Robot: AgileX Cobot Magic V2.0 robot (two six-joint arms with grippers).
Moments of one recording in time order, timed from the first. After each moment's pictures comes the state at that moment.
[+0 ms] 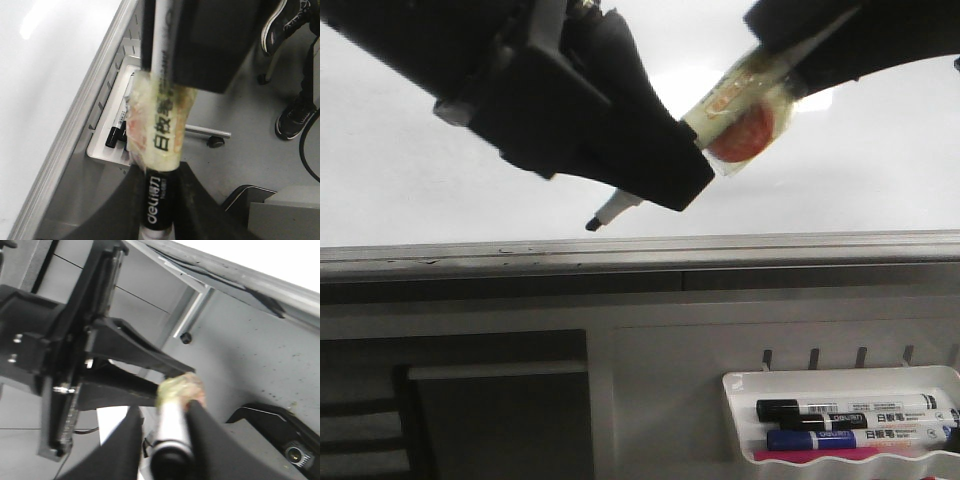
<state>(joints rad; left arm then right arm) -0.85 1.34 -0.90 -0.75 0.45 1.02 0.13 1.23 -0.91 1.05 1.15 -0.75</state>
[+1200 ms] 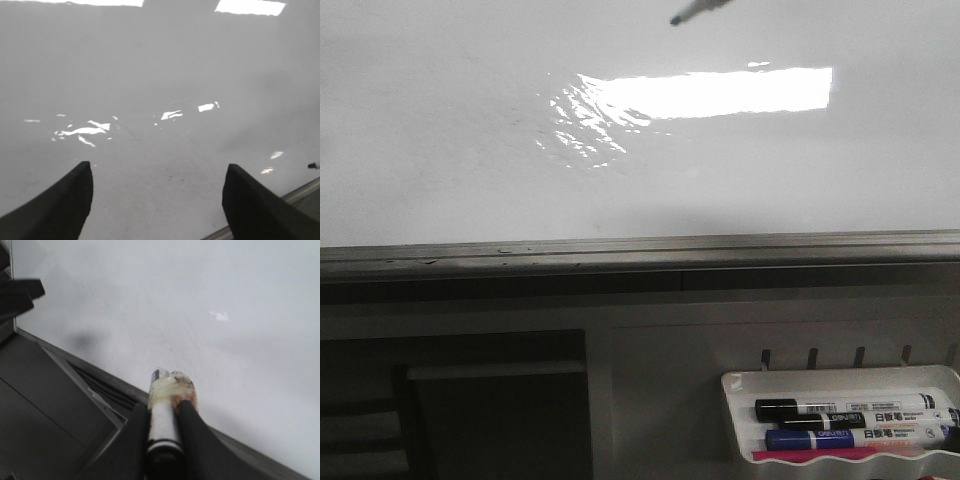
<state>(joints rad) -0.14 0.85 -0.70 -1.21 0.45 1.01 0.13 0.91 -0.75 1.24 0.65 -1.02</state>
